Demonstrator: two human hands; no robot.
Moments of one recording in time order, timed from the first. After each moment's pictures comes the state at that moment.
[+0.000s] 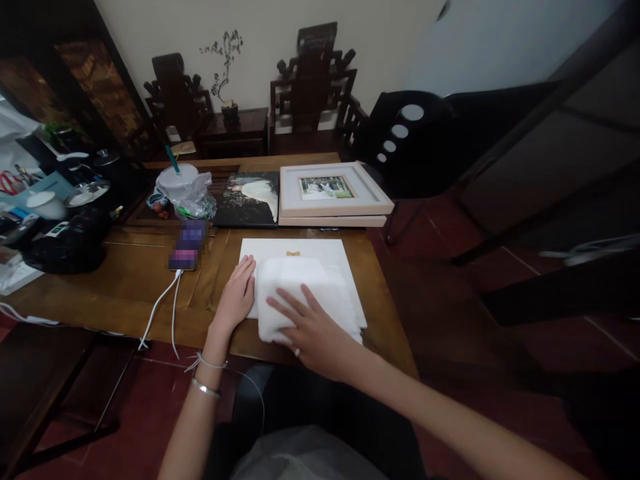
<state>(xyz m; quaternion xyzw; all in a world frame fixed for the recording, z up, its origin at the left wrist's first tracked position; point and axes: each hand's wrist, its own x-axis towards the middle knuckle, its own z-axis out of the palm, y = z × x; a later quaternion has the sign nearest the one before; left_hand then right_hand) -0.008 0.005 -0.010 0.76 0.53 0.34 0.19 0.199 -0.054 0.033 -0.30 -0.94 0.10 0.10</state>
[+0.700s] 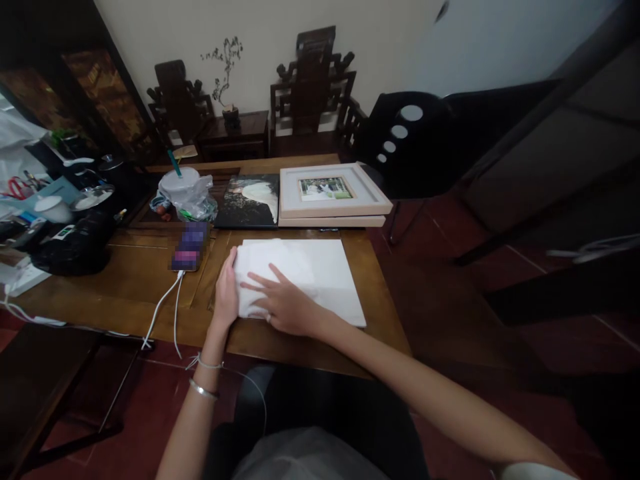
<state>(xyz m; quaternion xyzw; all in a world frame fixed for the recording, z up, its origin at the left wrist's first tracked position) -0.011 -0.003 0.002 0.63 0.52 0.51 0.26 0.161 -0.003 0.031 -0.23 -0.96 0.12 0.13</state>
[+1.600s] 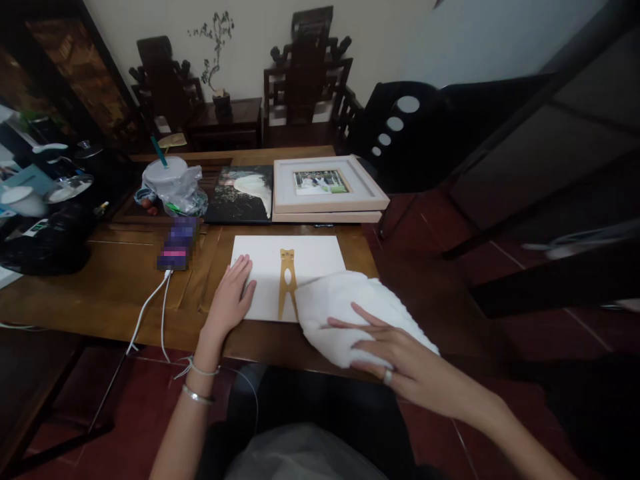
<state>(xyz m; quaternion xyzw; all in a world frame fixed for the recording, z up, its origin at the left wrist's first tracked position) -0.006 -0.002 -0.006 0.80 0.52 0.27 0.15 0.297 -0.077 0.056 -0.36 -0.89 0.28 0.09</state>
